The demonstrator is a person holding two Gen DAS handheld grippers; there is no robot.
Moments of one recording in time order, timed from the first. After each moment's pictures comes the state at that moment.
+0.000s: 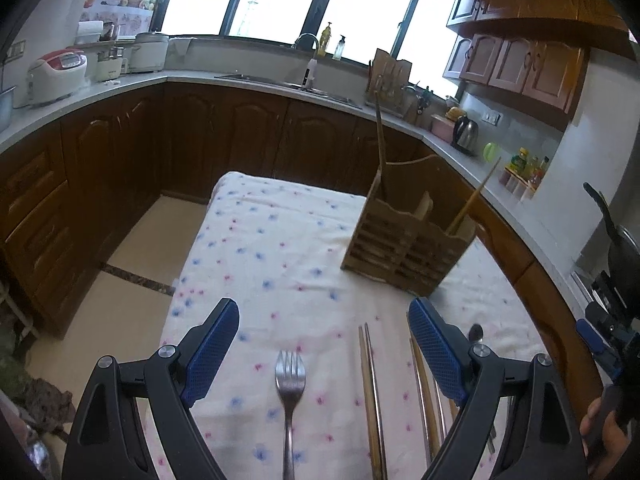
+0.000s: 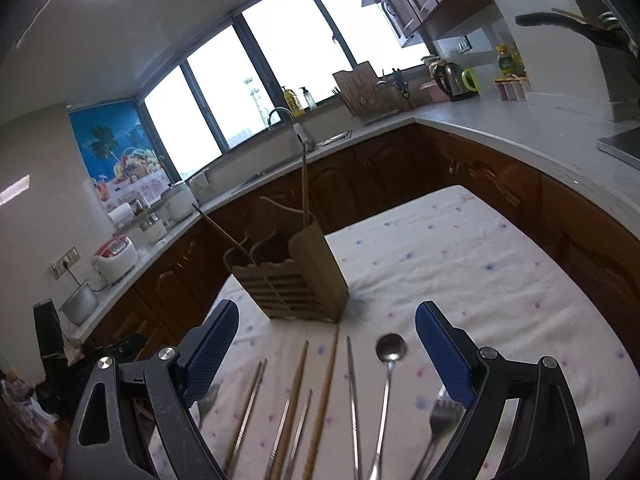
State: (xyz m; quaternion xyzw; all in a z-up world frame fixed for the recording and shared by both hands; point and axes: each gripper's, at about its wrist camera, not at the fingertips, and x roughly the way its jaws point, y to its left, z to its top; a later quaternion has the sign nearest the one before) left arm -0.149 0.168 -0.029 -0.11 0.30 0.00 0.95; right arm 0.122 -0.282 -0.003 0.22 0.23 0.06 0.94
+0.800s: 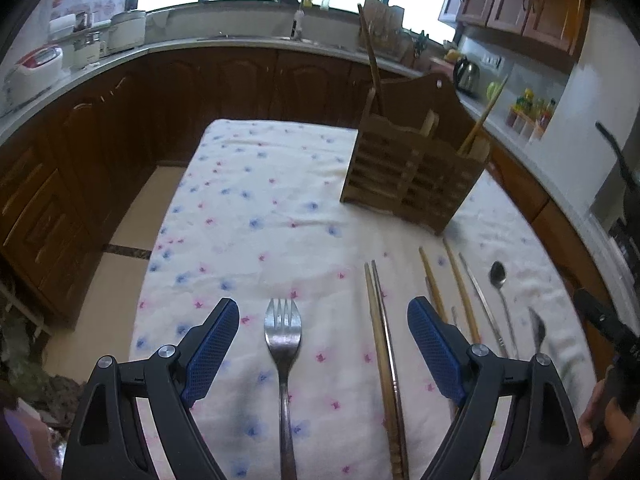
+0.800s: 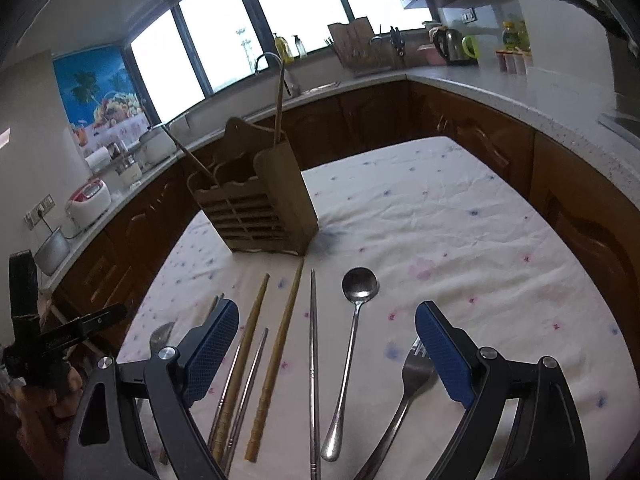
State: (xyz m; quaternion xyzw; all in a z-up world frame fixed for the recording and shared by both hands) left arm 0.137 0.003 -0.011 -0.04 0.39 0.01 0.92; right arm 0.134 -0.268 -0.051 0.17 0.32 0.05 0.93
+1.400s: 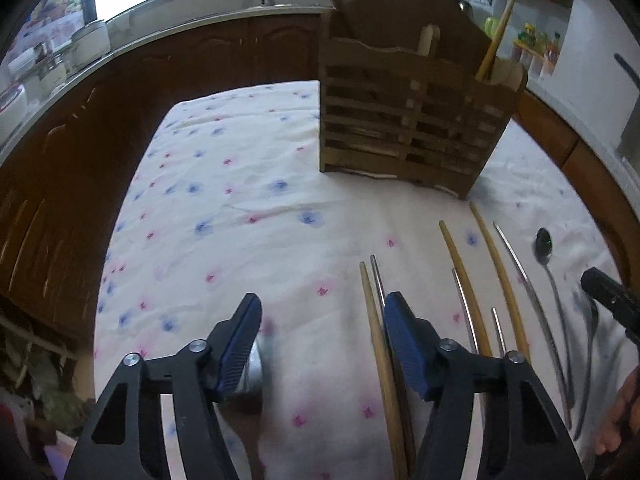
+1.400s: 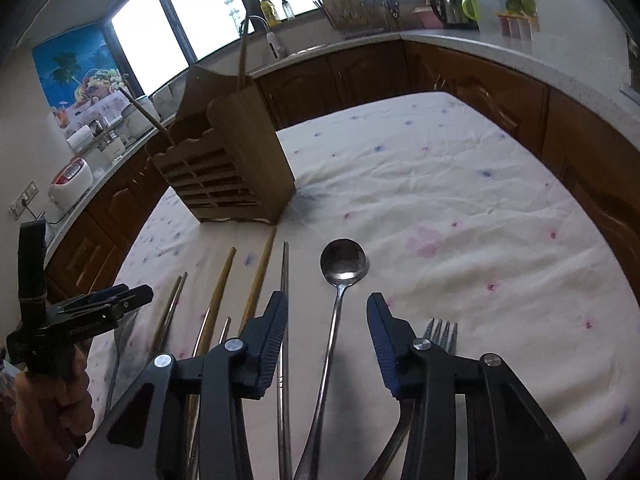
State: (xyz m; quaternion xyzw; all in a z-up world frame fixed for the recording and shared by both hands) left arm 0.301 -0.058 -0.054 0.04 0.45 0.02 0.89; right arm 0.175 -0.272 -0.090 0.17 0.39 0.05 0.90
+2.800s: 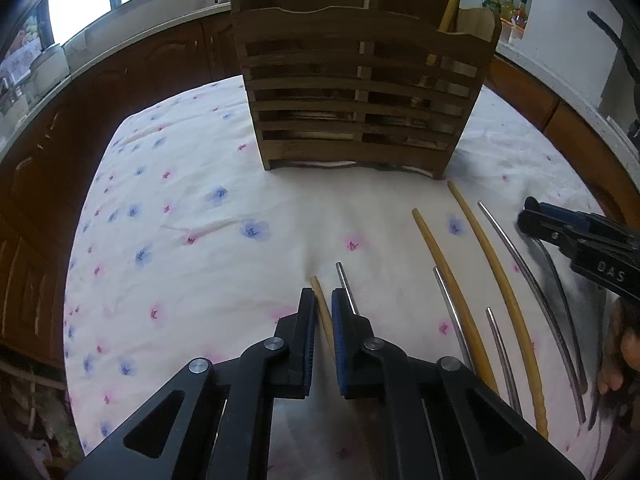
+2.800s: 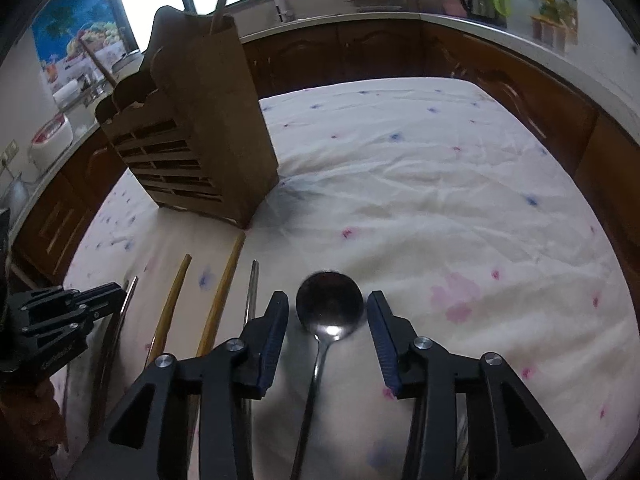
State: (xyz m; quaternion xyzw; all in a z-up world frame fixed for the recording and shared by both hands) left arm 0.360 -0.093 -0.079 0.08 0.45 -0.04 0.89; right arm 0.247 -0.259 -0.114 0.09 0.44 0.05 0.89
